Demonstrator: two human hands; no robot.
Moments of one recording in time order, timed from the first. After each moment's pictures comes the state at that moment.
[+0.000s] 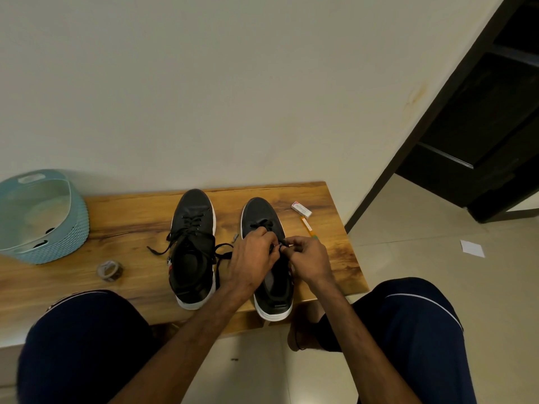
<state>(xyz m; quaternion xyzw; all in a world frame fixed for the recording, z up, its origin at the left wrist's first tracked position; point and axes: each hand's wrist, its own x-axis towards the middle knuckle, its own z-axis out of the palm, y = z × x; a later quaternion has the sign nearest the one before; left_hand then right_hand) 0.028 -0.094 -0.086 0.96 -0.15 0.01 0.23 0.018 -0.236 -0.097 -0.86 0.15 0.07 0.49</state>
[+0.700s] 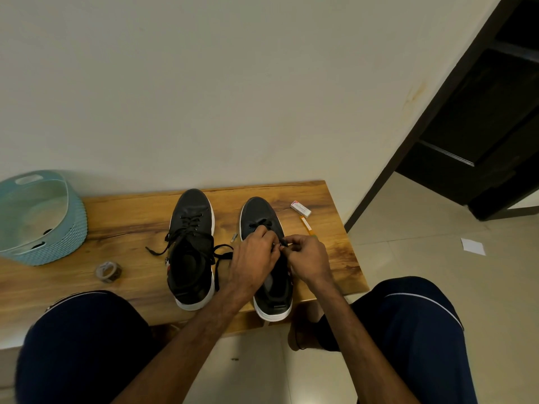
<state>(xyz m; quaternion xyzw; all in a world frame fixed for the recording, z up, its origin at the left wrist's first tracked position) 0.028 -0.099 -0.087 0.97 -0.14 0.01 0.22 0.020 -0.236 -0.095 -0.88 0.14 0.05 0.46</state>
